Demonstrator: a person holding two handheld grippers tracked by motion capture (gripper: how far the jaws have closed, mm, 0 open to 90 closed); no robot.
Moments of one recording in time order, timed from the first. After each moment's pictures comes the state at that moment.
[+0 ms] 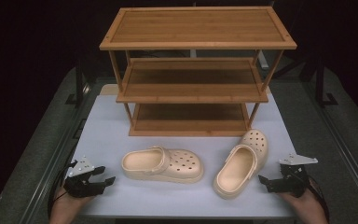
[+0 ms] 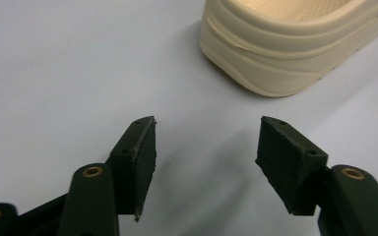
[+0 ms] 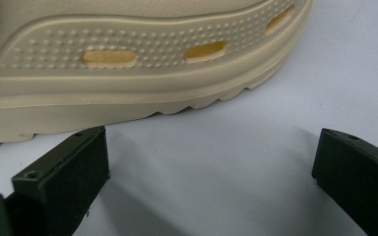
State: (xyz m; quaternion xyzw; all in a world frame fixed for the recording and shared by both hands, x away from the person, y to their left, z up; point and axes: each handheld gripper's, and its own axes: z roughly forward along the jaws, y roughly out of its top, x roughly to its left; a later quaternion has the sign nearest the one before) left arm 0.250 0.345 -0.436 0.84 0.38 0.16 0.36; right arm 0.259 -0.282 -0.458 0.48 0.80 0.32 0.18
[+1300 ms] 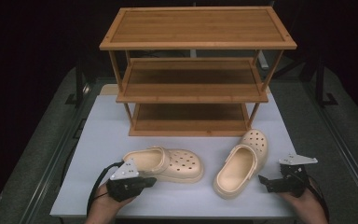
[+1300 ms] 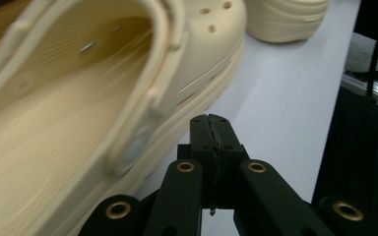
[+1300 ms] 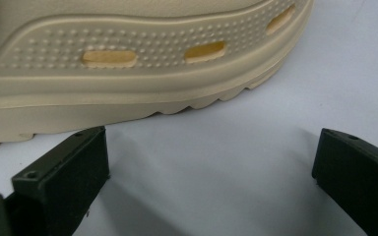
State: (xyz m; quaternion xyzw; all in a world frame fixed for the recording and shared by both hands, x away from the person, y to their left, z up) left arm 0.240 0.222 -0.408 0.87 0.24 0.07 0.43; right arm 0.259 -0.282 -0.458 0.48 0.80 0.32 0.18
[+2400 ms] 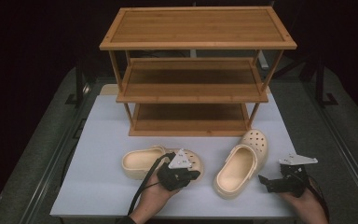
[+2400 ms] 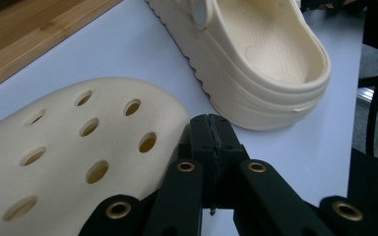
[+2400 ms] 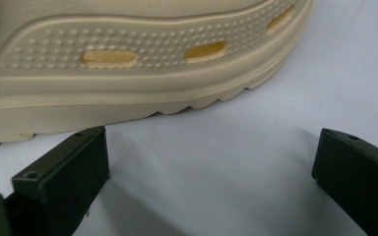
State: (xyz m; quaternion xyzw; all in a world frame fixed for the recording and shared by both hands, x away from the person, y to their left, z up) left arm 0.267 0.097 -0.411 0.88 0.23 0.06 0.42; right arm 0.259 -0.282 -0.459 0.48 0.80 0.32 0.18
